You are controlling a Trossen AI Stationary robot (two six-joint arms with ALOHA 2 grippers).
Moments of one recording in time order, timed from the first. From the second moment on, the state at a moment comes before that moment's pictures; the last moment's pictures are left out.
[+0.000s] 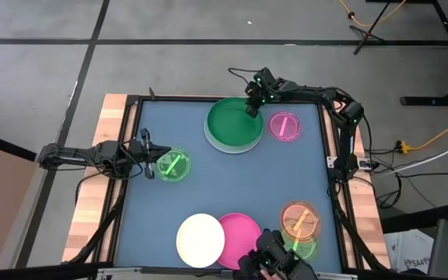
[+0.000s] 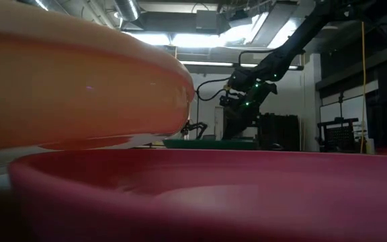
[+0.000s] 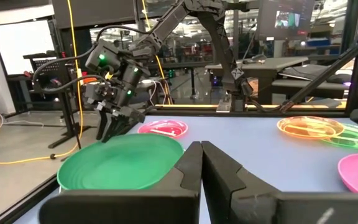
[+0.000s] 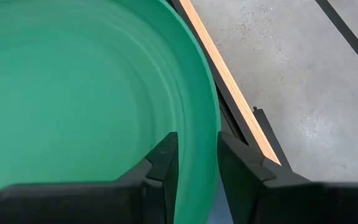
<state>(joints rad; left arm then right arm) -0.06 0.00 0.01 0.07 -0.33 0.06 -0.77 1.99 1.33 -0.24 -0.20 -0.32</state>
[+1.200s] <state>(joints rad) -0.06 0.00 0.01 0.06 -0.33 -0.02 -0.23 1.61 1.33 -0.67 -0.17 -0.44</state>
